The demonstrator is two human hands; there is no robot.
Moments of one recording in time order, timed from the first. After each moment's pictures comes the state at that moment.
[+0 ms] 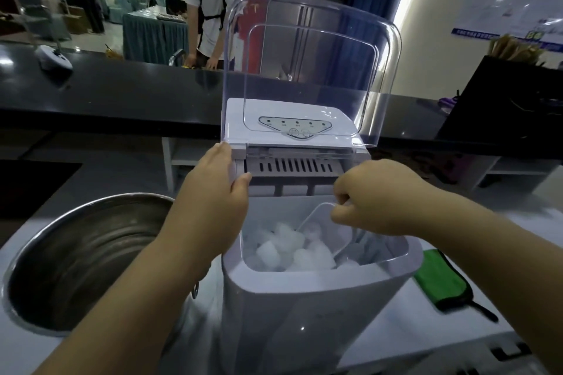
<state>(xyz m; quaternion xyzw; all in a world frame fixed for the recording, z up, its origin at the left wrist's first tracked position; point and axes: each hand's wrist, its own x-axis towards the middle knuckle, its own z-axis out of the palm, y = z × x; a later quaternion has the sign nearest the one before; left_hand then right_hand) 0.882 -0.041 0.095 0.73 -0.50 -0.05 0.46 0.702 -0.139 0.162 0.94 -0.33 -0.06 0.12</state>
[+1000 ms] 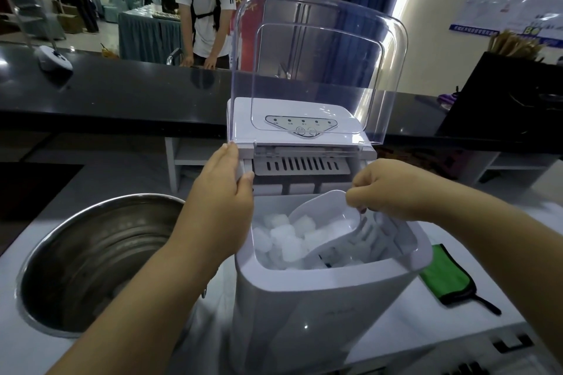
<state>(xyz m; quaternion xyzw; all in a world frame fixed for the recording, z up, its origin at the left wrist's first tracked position) 0.884 -0.038 0.091 0.72 -0.49 -0.08 0.48 0.695 -0.144 0.164 0.86 -0.48 0.01 -0.18</state>
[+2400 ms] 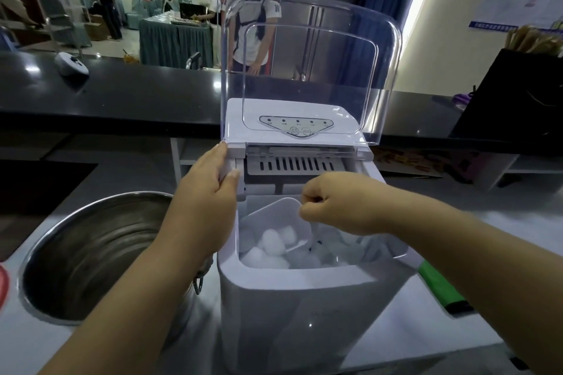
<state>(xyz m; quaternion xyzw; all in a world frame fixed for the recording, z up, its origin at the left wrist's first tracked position) 0.877 -0.036 0.093 0.71 -0.45 -0.09 0.53 0.720 -0.140 0.147 0.93 -0.34 -0.06 -0.14</state>
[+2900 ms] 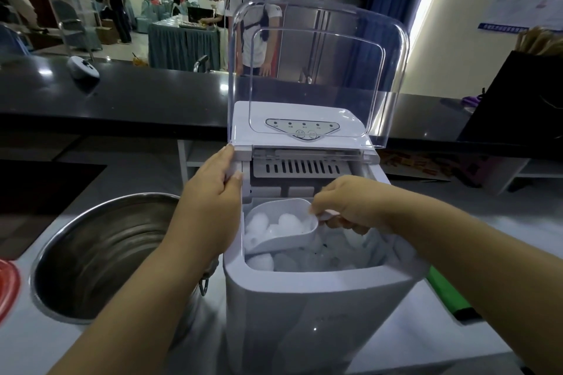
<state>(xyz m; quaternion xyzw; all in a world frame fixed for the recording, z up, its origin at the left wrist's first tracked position) 0.877 -0.035 0.092 0.70 -0.45 -0.11 0.54 0.719 -0.153 0.139 0.81 -0.44 -0.03 -0.39</state>
